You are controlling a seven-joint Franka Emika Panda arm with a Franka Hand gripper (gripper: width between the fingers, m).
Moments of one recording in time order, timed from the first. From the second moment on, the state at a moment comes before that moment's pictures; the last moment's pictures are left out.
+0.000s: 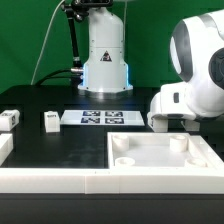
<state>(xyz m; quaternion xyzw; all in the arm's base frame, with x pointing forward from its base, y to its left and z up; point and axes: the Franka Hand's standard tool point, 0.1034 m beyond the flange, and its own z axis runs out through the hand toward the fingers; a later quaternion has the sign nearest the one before) 0.357 0.189 0.010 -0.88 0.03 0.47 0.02</state>
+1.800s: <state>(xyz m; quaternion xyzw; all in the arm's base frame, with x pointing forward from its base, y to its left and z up) 0.479 0.145 0.109 -1.00 0.01 -0.05 0.06</state>
